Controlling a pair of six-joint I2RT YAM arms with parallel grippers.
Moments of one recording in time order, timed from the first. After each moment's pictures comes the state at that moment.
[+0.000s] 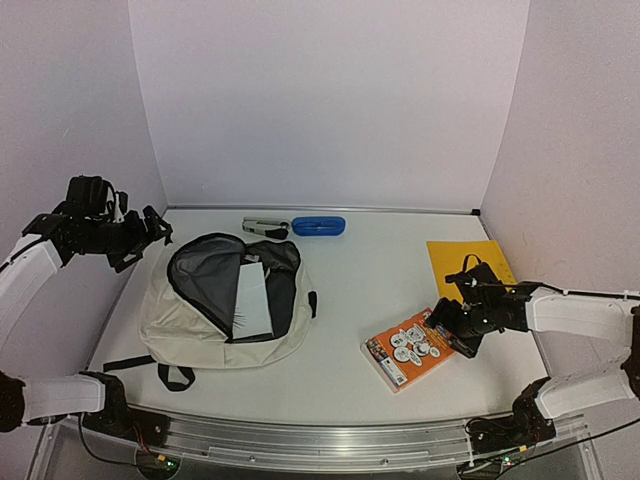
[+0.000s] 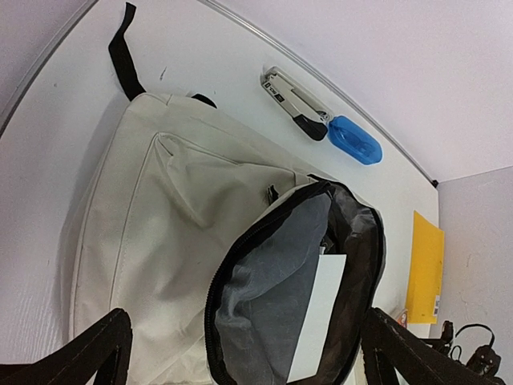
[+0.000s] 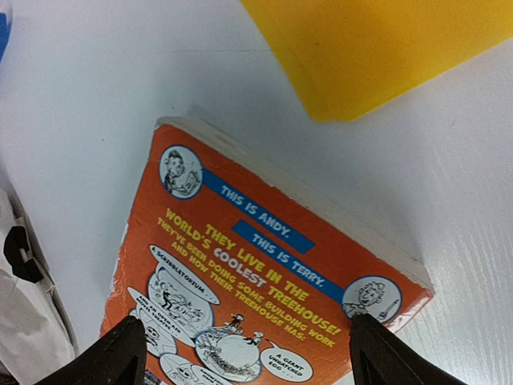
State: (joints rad) left arm -0.11 1.02 1.02 -0.72 0.23 -0.62; right arm 0.54 1.23 0.58 -0.42 0.00 1.11
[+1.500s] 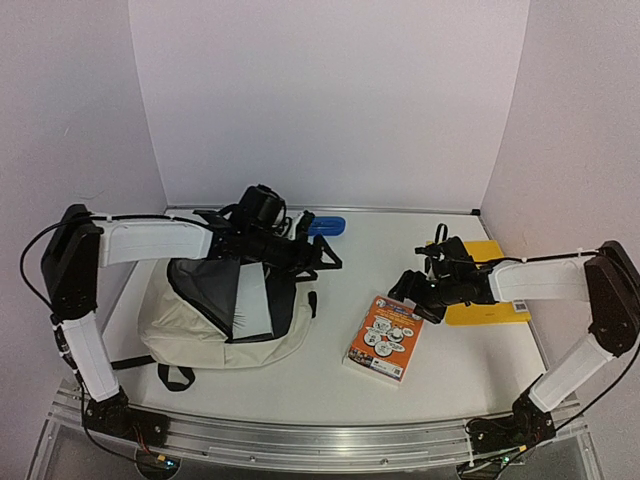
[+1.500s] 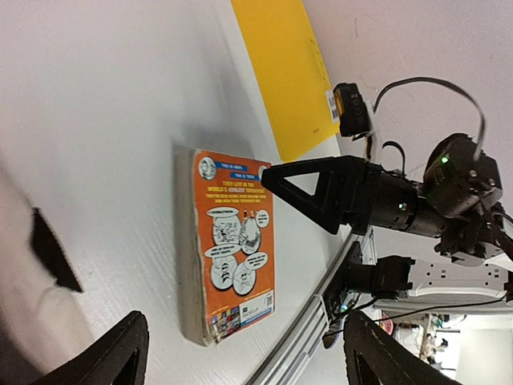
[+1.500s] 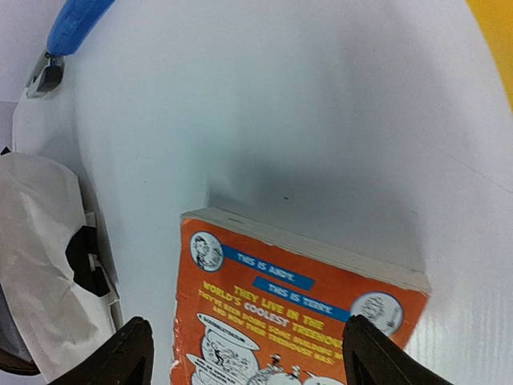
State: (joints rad) left arm -0.77 1.77 1.32 -0.18 0.52 -0.76; right arm 0.55 1.56 0.81 -0.14 -0.09 0.93
